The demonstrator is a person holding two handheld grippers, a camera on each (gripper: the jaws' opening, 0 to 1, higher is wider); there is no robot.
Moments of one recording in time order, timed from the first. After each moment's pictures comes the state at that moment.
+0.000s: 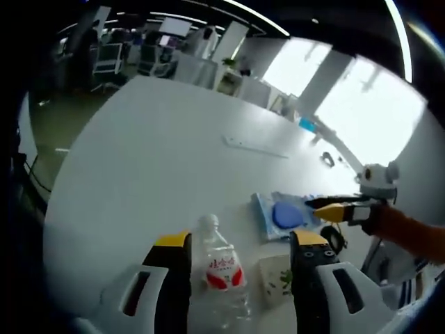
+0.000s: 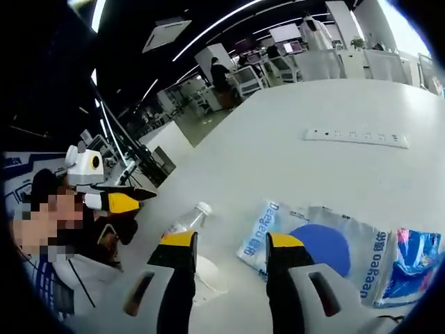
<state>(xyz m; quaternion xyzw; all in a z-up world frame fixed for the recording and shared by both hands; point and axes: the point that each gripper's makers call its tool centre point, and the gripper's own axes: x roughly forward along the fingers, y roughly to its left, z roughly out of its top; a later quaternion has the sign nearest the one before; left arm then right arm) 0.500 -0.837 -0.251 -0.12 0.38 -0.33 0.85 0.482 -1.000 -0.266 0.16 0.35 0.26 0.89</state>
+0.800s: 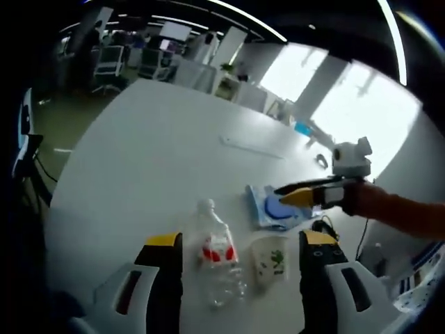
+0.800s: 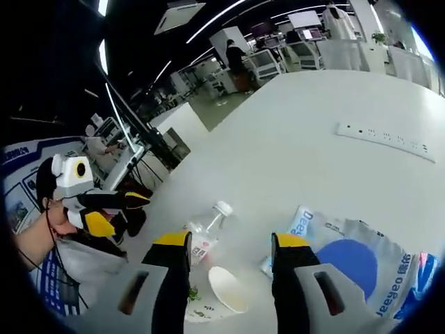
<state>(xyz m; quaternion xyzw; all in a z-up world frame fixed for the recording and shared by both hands) 0.460 -0.822 -0.244 -0.13 0.37 -0.35 0.85 0.501 -0.948 -0.276 0.13 0.40 0.31 0.85</state>
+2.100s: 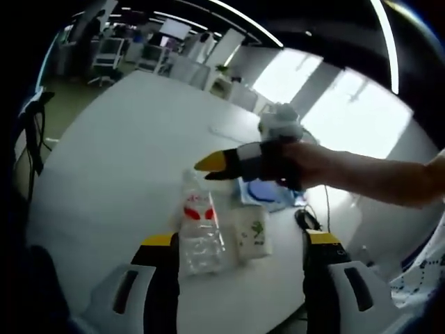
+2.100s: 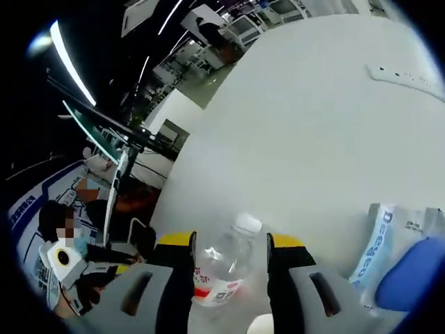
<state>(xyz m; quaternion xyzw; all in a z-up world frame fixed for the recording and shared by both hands) 0.410 -0.817 -0.259 -0.17 0.36 -0.37 0.84 0.538 -0.874 -0.326 0.25 0.49 0.29 0.78</state>
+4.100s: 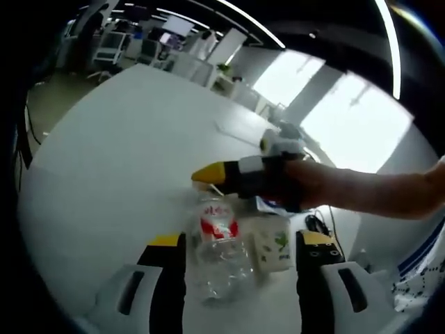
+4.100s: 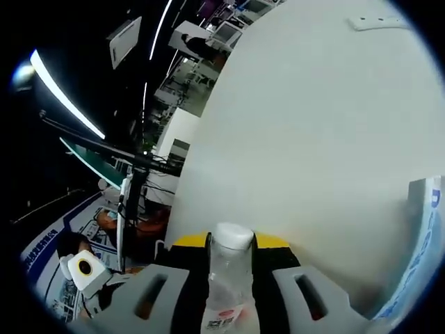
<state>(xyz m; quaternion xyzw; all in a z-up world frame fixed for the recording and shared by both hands) 0.453 -0.824 -0.293 -0.19 0.37 -0.37 0.83 0.549 -0.857 -0.353 0.34 0.47 0.30 0.76</state>
